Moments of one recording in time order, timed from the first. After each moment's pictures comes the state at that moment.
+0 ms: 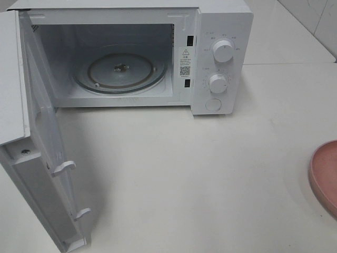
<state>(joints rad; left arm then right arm) -0.02 0.00 -0.51 -0.06 1.04 0.03 0.11 0.00 -0.51 -0.20 1.02 0.20</state>
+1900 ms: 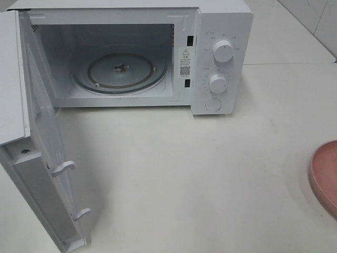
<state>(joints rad) -0.02 0.00 -0.51 -0.06 1.04 0.02 0.11 0.00 -0.51 -0.19 1.02 0.20</state>
